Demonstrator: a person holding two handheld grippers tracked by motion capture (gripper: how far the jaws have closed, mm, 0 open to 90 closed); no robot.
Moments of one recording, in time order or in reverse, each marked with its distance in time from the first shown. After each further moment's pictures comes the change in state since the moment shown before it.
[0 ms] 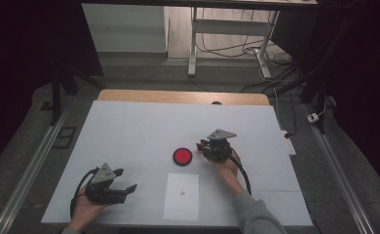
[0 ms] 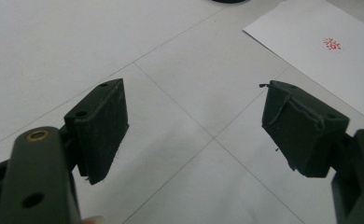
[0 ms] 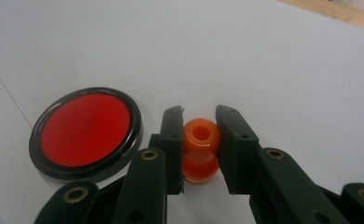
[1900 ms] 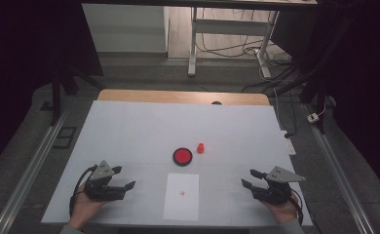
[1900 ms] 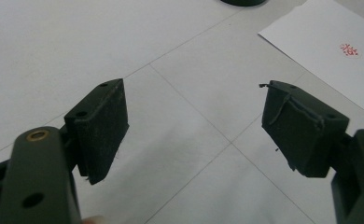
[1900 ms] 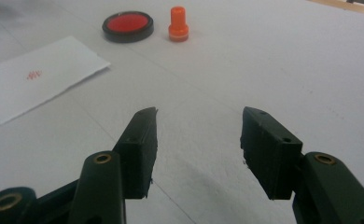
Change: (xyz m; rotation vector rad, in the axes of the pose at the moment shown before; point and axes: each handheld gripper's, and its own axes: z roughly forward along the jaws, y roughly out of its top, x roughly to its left) left arm 0.009 0.001 0.002 -0.005 0.019 -0.017; right arm -0.012 -0.094 -0.178 -0.054 -0.007 0.008
